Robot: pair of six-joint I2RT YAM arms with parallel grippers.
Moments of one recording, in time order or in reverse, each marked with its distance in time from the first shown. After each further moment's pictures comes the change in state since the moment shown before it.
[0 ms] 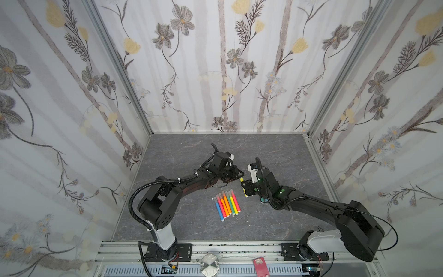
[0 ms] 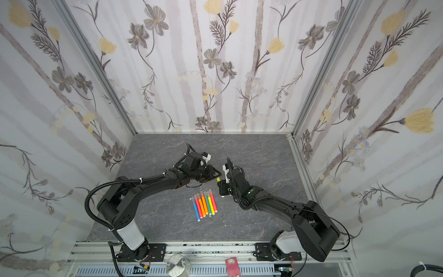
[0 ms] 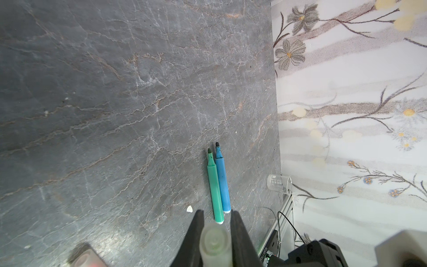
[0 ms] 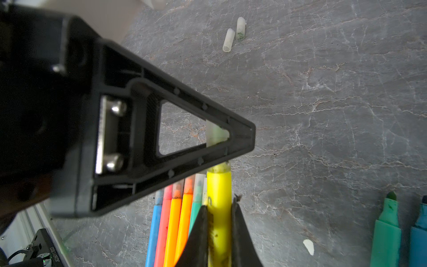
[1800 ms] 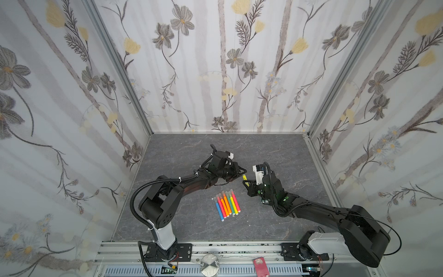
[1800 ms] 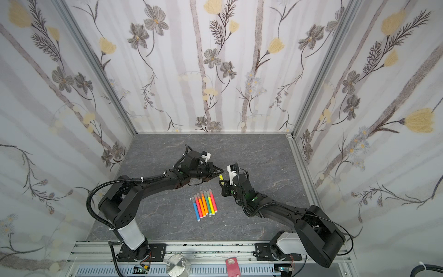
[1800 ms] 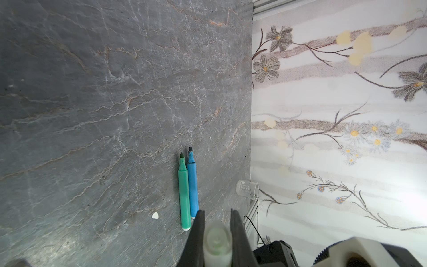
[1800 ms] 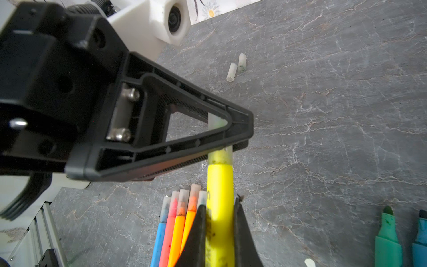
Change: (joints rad) left arm 0.011 0.013 -0.009 0.132 0.060 -0.193; right arm -0.010 -0.065 -0.159 0.261 0.034 0.026
